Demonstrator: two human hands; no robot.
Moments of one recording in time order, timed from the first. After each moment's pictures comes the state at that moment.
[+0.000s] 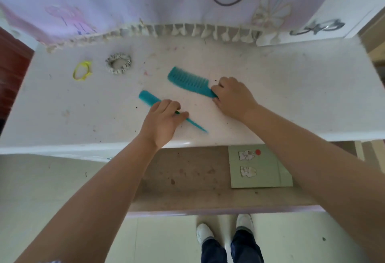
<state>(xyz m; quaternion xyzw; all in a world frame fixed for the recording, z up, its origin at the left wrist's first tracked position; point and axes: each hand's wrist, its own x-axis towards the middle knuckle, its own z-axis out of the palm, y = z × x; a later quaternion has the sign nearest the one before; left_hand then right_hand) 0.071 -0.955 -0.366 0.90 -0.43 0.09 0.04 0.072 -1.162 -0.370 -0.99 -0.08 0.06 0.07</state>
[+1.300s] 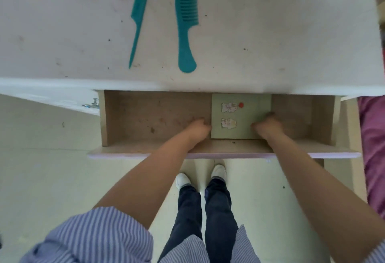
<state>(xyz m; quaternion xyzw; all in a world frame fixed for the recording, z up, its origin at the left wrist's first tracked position) -0.057 -1.048 -0.452 0.80 0.08 -0.47 0.35 -0.093 -1.225 -0.463 -0.81 0.44 0.29 0.27</state>
